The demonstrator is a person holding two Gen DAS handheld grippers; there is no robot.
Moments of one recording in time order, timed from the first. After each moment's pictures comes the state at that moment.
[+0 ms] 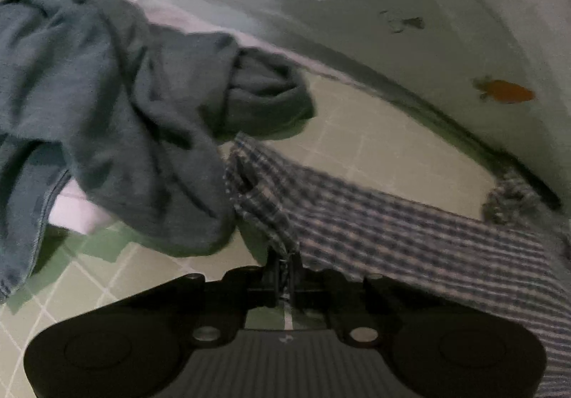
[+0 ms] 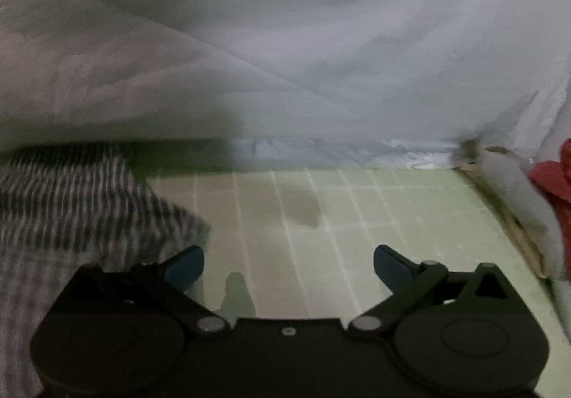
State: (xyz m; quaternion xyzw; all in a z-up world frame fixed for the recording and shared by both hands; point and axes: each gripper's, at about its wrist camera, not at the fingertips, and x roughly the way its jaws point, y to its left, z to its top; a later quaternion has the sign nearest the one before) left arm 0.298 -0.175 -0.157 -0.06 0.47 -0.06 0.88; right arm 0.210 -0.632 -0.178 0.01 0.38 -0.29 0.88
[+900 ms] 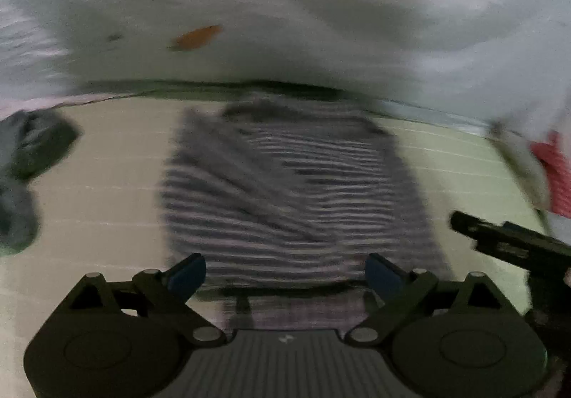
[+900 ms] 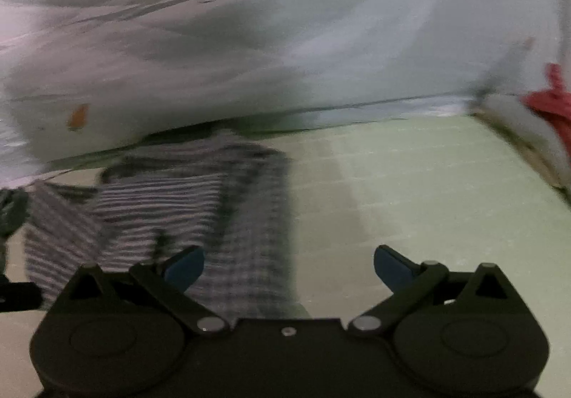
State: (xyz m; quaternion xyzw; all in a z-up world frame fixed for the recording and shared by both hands) left arm 0.190 -0.309 -0.110 0.05 0.46 -0.25 0.85; right arm 0.106 -0.535 -0.142 0.13 0.34 -0.18 0.91
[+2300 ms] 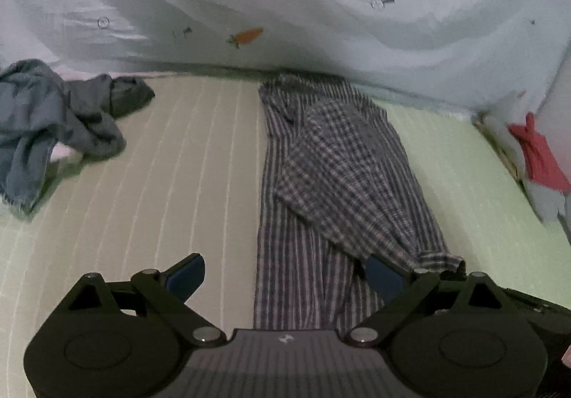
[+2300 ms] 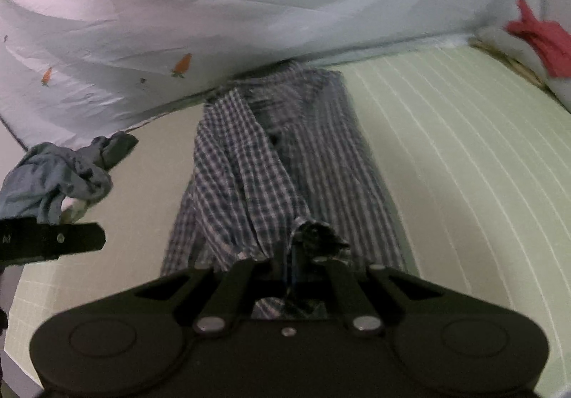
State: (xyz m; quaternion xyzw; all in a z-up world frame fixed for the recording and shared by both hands) left arm 0.029 -0.205 -0.071 0.05 0.43 -0.25 0.86; right arm -0.079 -0.371 -0.111 0.22 0.35 -0.17 0.89
